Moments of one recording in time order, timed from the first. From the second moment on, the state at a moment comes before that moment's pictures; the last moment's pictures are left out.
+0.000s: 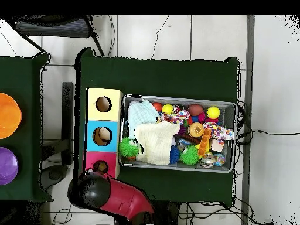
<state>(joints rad) -0.01 -0.89 0.10 2.30 0.49 0.35 2.06</state>
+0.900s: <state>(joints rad) 0.08 -0.93 -0.04 2.13 0.25 0.47 2.06</state>
